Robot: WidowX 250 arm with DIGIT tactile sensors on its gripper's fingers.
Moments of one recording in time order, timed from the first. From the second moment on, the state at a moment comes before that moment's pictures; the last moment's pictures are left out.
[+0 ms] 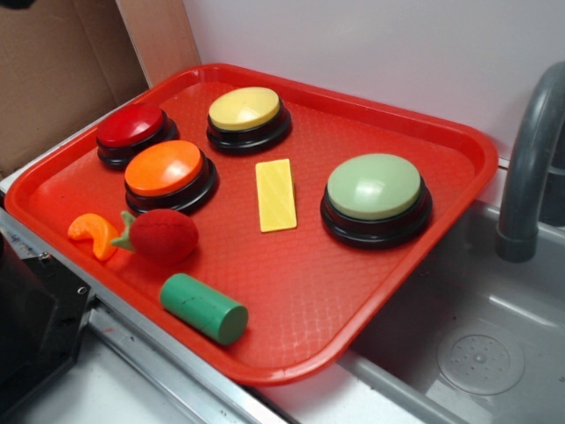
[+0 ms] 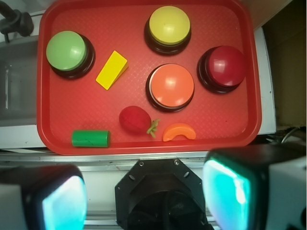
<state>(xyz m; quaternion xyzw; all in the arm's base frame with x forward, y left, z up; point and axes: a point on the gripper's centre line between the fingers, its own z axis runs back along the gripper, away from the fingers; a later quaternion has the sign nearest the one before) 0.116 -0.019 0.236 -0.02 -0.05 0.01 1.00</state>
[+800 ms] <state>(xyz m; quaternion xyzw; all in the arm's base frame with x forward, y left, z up) 0.209 -0.077 0.171 0.02 0.04 -0.15 0.99</state>
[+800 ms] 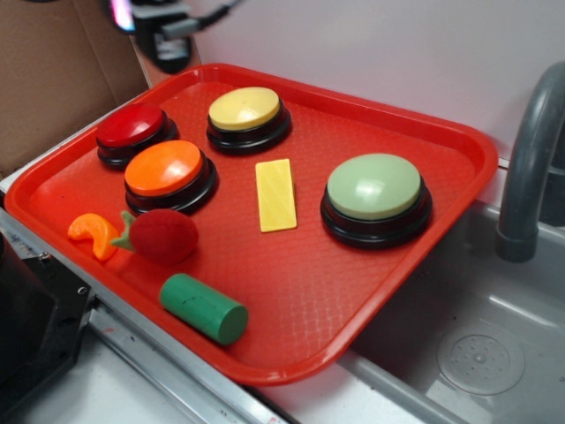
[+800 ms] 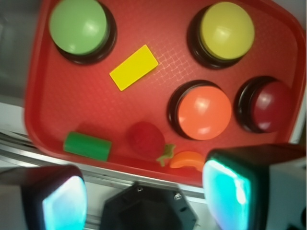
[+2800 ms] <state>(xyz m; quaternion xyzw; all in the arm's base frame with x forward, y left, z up) 0.264 -0.118 0.100 0.03 -0.01 -0.23 0.97</state>
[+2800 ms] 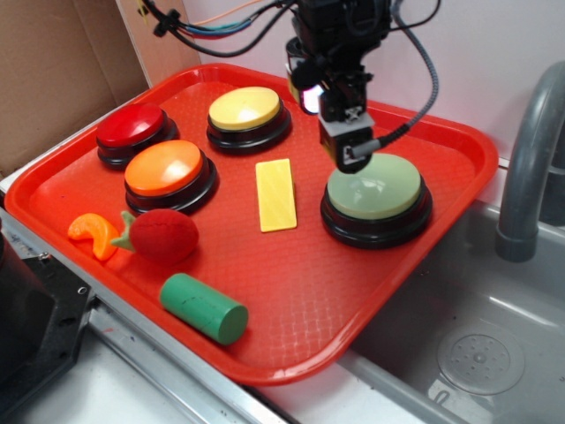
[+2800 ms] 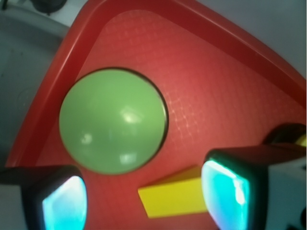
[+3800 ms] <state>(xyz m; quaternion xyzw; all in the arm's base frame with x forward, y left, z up) 0.242 -0.104 0.132 -0.01 -0.01 -0.17 0.99</state>
